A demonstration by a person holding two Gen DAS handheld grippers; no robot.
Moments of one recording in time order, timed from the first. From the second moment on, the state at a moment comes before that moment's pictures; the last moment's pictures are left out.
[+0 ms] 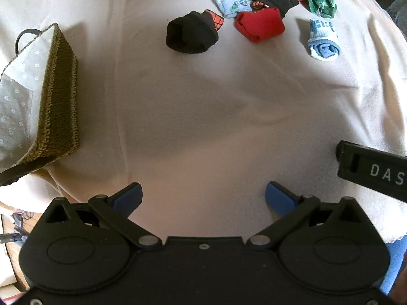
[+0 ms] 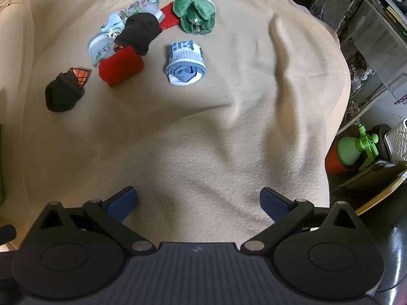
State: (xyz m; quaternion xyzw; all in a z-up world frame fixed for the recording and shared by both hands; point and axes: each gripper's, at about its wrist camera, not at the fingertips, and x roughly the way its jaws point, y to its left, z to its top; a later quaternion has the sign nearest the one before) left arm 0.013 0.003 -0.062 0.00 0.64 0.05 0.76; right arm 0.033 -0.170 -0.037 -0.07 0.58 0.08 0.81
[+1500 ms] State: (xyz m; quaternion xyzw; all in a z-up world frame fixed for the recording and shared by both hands) left arm 0.012 -0.001 -0.063 0.01 0.64 0.05 0.77; right arm 0.037 -0.174 -0.041 -0.06 0.59 0.11 0.80
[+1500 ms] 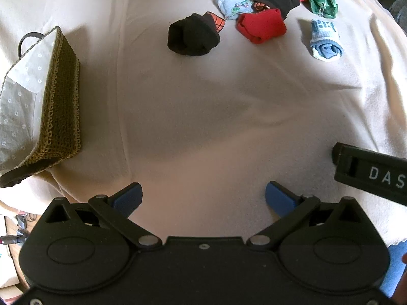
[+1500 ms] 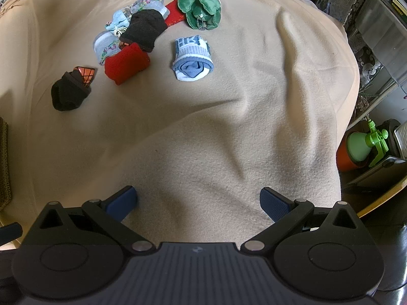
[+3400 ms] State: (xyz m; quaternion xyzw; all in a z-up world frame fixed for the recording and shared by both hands) left arm 0.109 0.035 -0.071 0.00 0.60 0.05 0.80; right arm 0.106 -0.163 -0.034 -0.13 0.53 0.05 0.83
